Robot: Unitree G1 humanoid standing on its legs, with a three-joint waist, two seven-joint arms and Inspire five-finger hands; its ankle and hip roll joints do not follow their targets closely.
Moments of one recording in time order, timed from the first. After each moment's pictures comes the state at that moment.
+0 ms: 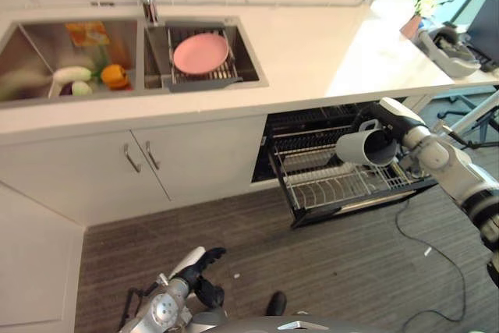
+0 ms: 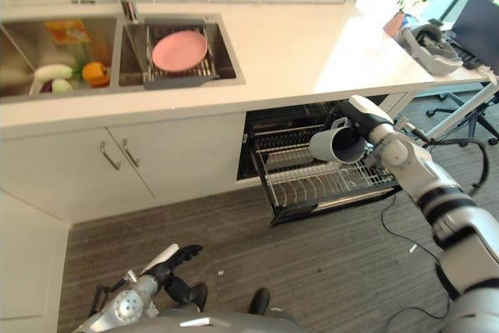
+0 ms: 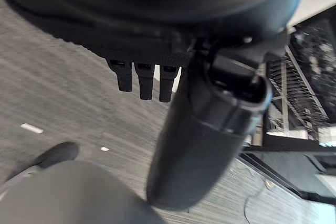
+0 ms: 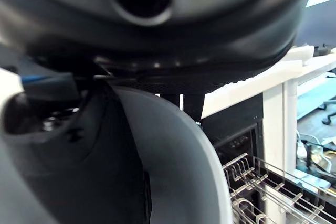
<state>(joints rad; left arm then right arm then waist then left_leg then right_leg) 0.08 0.45 -0.48 0.74 0.19 -0.17 0.05 -0.84 -0.83 0.70 0.88 0.00 -0.08 0.01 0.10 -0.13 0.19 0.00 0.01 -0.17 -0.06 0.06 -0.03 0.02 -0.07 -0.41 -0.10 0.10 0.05</state>
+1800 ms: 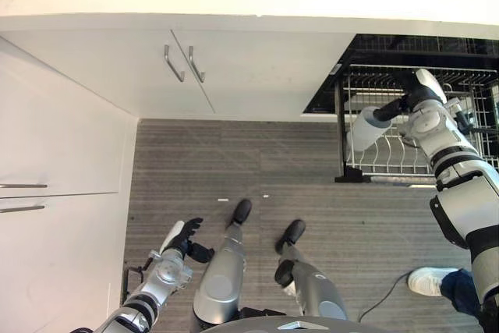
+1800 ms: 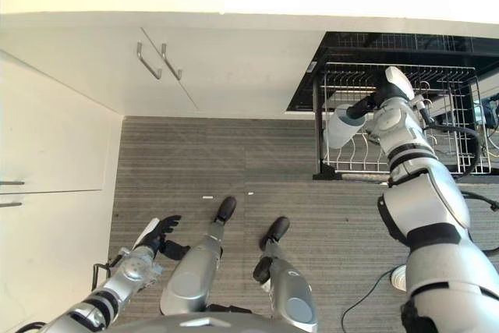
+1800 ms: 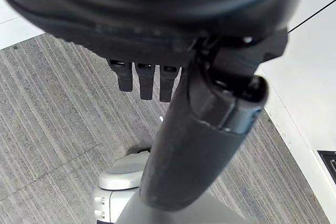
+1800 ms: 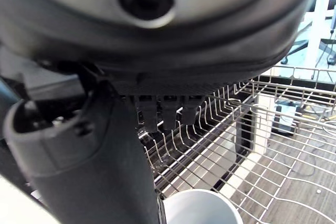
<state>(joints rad) -0.14 0.36 -0.42 0.99 0.01 -0.14 0.19 -1.09 -0.66 0.53 1.31 0.01 -0.03 -0.16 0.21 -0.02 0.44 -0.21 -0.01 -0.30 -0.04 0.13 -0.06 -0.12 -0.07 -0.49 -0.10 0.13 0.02</state>
